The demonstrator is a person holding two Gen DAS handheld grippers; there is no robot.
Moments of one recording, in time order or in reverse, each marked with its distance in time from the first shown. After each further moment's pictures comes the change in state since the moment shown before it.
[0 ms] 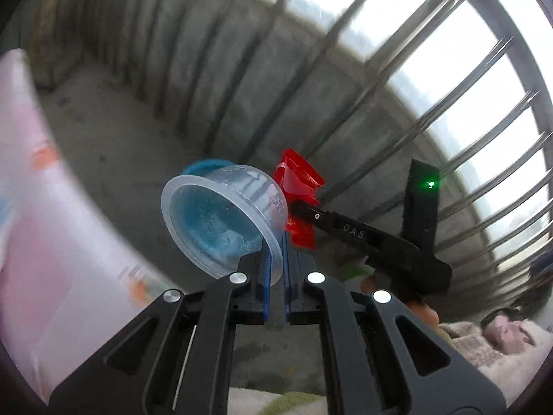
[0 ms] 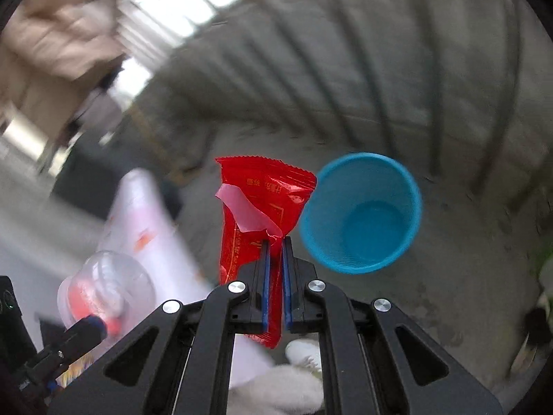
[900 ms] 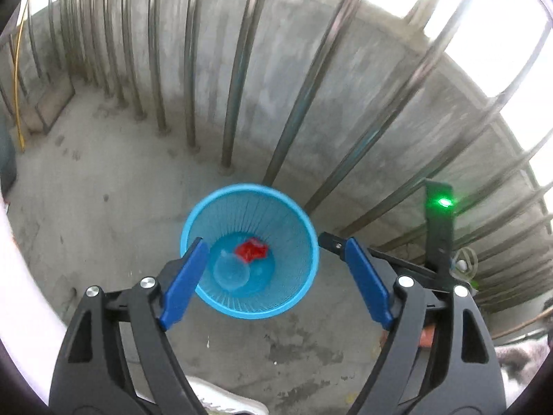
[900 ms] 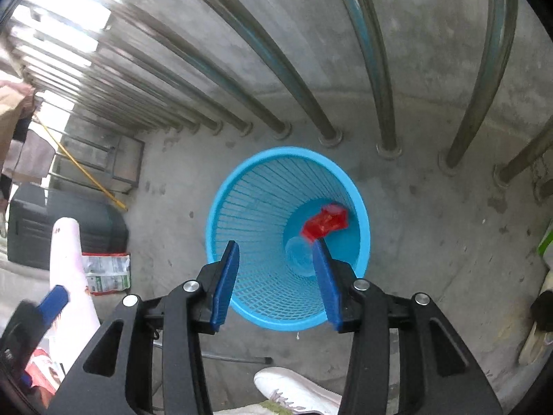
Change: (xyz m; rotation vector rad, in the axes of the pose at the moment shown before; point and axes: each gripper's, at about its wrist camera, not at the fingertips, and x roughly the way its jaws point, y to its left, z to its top) left arm 0.126 0.022 0.079 0.137 -0.016 0.159; right arm 0.098 -0.096 0.058 0.108 0.033 -0.115
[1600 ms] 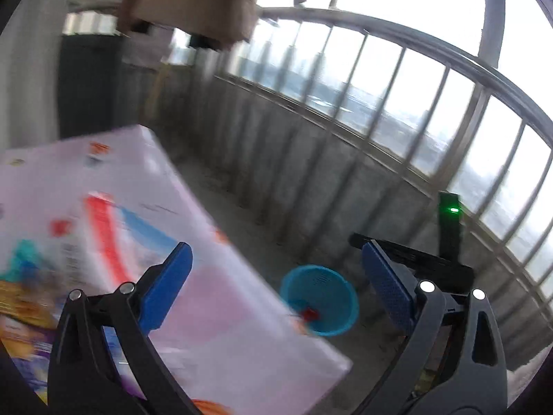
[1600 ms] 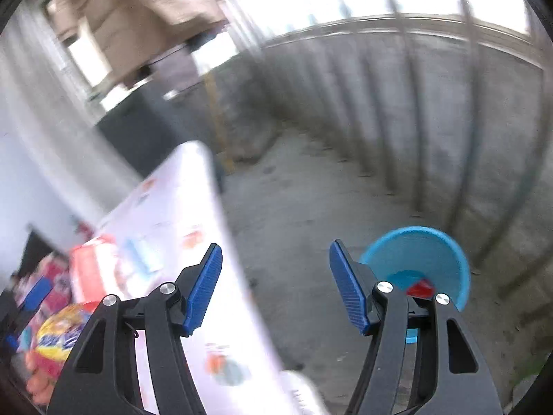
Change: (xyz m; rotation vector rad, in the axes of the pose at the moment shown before) left arm -0.318 0.096 -0.155 -0.283 -0.546 0.276; right arm -0.123 0.231 -0.089 -0.618 -0.055 0.360
